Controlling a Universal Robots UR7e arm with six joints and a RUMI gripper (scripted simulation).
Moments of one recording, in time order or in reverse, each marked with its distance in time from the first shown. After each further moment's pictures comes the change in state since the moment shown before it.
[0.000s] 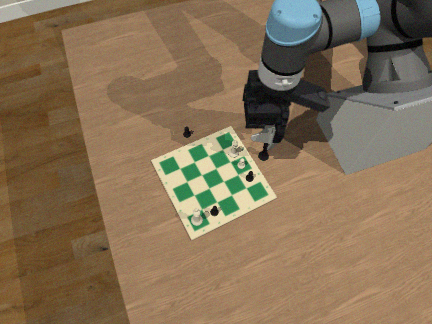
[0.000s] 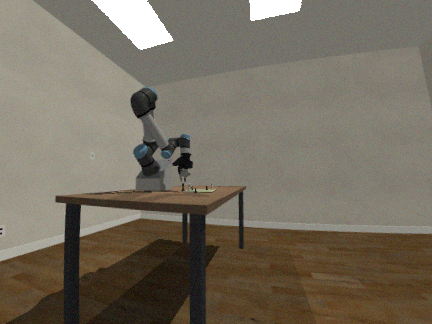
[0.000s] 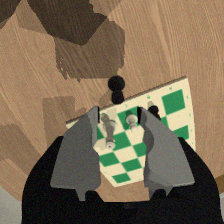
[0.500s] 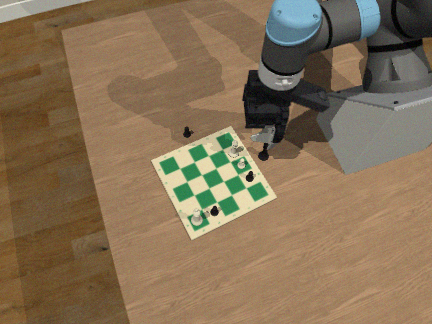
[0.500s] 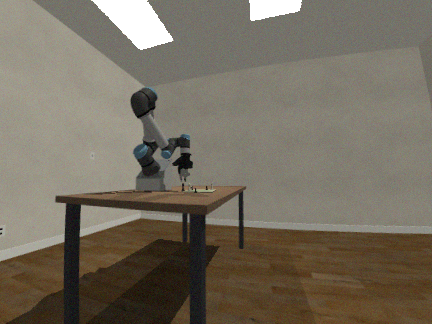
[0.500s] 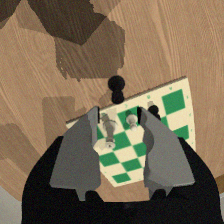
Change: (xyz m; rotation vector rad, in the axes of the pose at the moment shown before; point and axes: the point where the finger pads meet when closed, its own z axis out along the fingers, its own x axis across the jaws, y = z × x) arm 0.000 0.000 0.000 0.000 0.000 0.000
